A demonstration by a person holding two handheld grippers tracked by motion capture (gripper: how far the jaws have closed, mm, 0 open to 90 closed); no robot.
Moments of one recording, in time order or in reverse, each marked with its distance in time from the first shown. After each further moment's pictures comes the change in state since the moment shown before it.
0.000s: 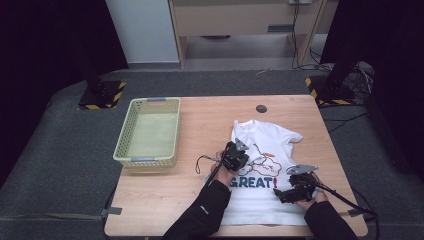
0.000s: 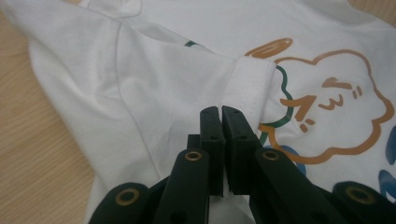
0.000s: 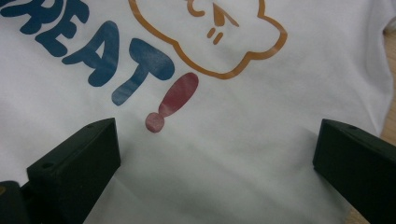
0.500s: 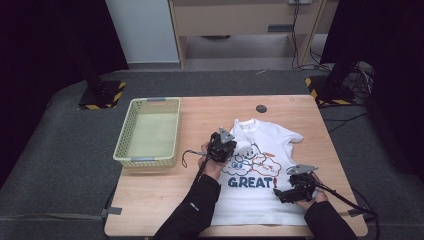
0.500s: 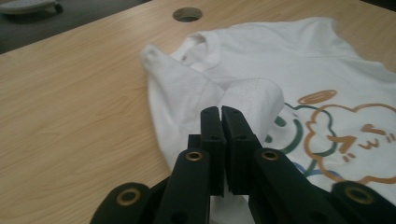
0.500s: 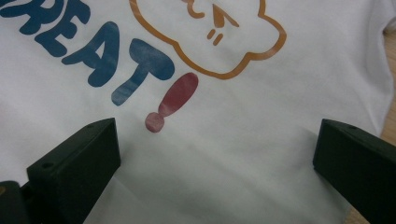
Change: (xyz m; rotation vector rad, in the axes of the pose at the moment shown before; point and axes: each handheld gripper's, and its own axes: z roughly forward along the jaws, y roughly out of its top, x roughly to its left) left arm 0.034 0.008 -0.052 -0.133 0.161 -0.051; right arm 0.000 0.000 0.000 -0.001 -0.001 0.001
